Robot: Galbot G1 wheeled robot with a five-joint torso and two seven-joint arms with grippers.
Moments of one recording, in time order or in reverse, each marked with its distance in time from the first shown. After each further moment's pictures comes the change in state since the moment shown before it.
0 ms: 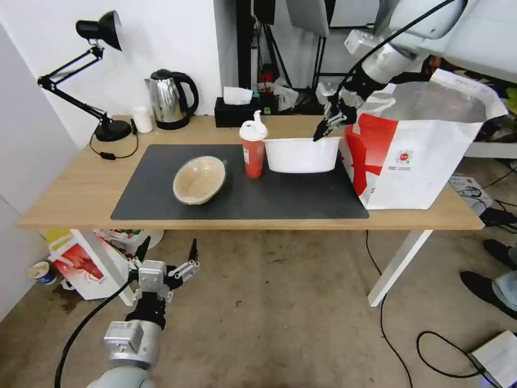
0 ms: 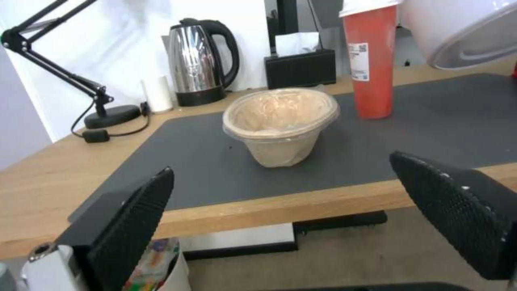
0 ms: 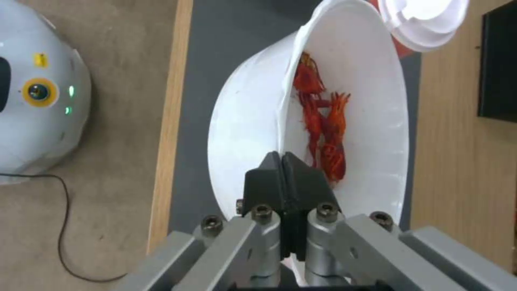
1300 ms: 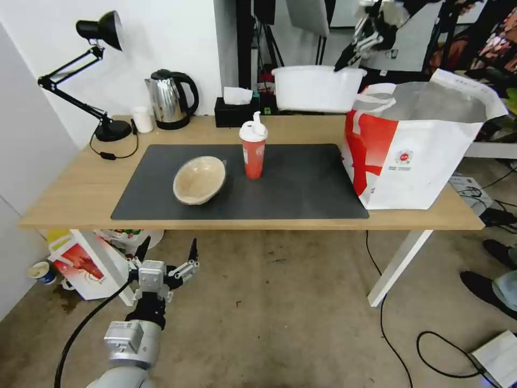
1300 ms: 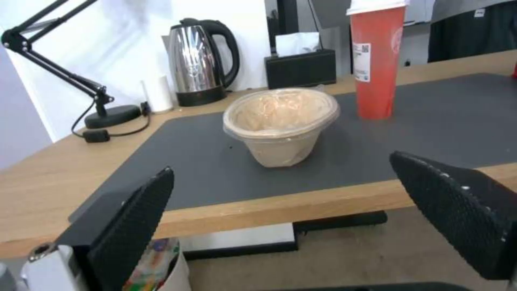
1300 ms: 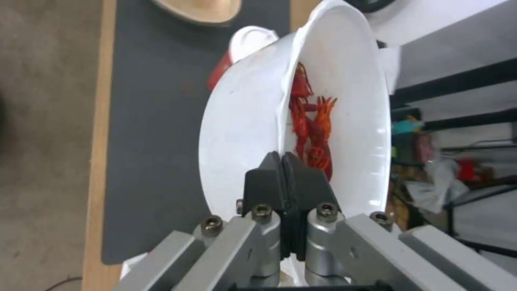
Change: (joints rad) left arm 0.000 0.000 0.000 0.000 0.000 0.000 0.000; right arm 0.283 0.029 -0.048 -0.068 0.068 0.027 -0.004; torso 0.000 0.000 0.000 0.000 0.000
